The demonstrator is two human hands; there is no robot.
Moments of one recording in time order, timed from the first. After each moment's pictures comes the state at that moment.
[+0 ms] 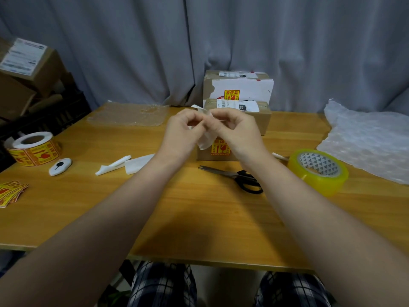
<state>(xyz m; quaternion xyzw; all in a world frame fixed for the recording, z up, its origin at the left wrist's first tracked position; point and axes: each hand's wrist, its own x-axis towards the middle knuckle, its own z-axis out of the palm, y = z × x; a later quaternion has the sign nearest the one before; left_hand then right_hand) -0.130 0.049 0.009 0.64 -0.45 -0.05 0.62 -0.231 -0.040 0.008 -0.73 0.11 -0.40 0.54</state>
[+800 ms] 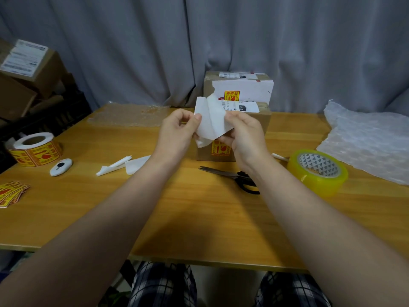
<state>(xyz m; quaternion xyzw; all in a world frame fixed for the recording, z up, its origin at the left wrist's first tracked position) -0.127 0.054 0.008 0.63 -0.38 -0.10 0.67 -0.227 -0.037 0.010 -0.59 0.22 -0.40 0.66</state>
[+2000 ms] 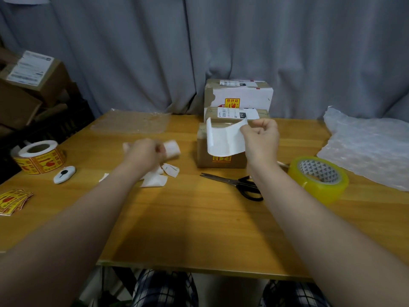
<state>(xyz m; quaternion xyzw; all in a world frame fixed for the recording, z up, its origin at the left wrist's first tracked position) -0.036 0.077 -0.023 0.90 -0.39 0.06 0.19 -0.230 -0.057 0.005 -0.55 0.35 -0.53 0.54</state>
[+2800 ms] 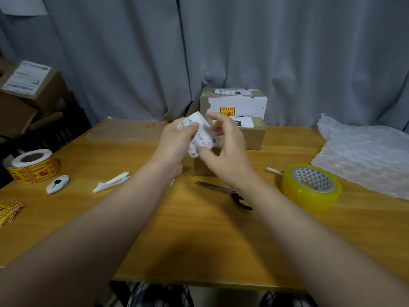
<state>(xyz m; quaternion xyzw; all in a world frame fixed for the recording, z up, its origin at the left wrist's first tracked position) -0.136 0.044 0.039 0.59 -0.28 -0.24 0.72 -0.227 -0.024 0.010 -0.81 0.15 -0.47 0.33</state>
